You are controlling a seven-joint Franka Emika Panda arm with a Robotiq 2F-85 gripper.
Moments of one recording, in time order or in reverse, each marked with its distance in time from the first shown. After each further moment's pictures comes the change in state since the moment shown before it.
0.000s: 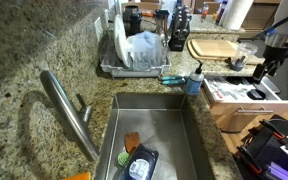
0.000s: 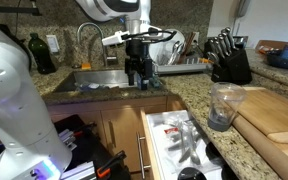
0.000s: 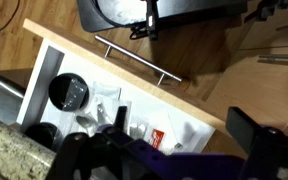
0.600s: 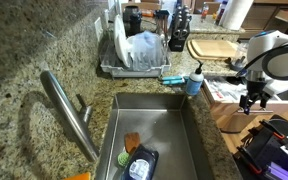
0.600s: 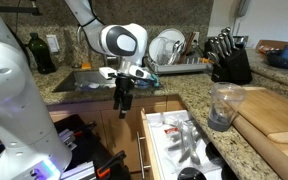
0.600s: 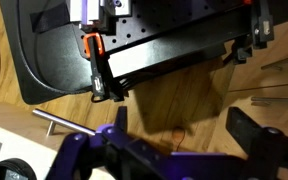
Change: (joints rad) arm 0.060 0.314 0.044 -0.076 0.142 0.146 0.185
